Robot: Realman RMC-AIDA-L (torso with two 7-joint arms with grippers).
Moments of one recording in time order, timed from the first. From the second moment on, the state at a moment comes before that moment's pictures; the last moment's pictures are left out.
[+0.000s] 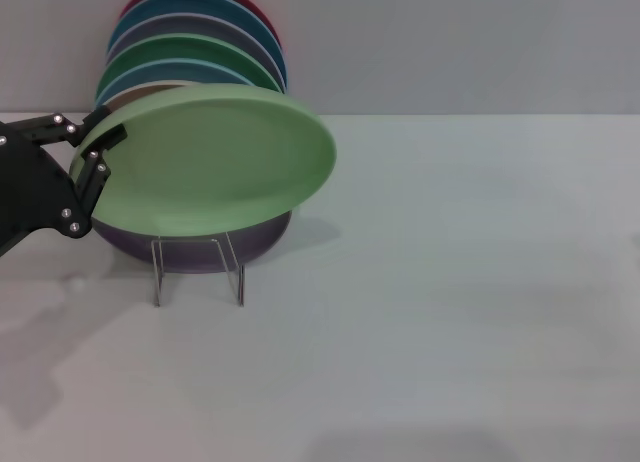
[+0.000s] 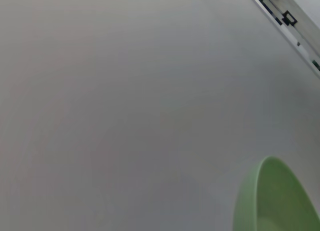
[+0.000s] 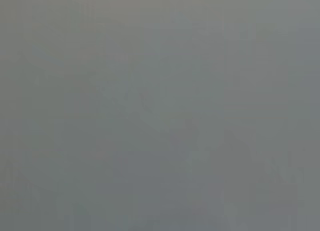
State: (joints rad) left arm -0.54 -1.86 -0.85 -0.01 2.89 1.76 -0.08; right arm 0.10 2.09 2.40 0.54 -0.90 1.64 -2.16
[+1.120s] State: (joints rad) left arm -0.55 -1.90 -0.81 0.03 2.88 1.65 0.05; right arm 0.10 2.09 2.40 0.54 -0.91 1.69 -2.16
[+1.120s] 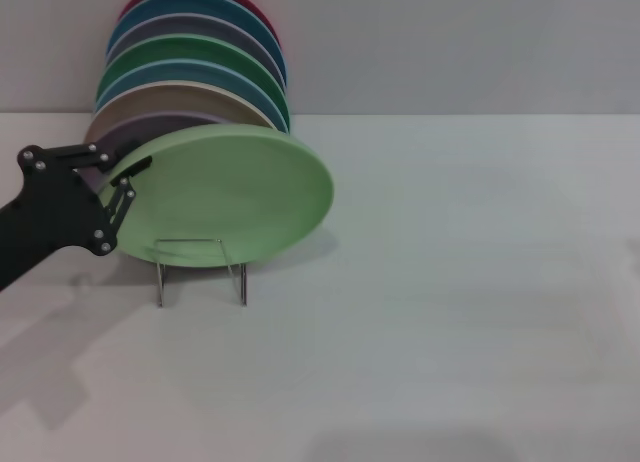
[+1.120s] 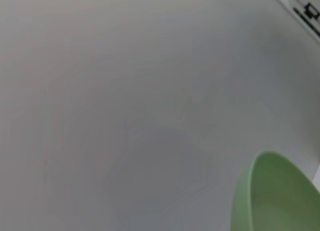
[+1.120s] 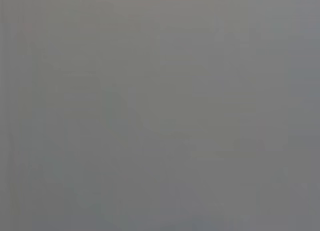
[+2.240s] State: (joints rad) left arm -0.47 -1.96 -0.91 -0.04 2.88 1.59 0.14; right arm 0.11 2.08 2.37 0.54 -0.91 1.68 -2.17
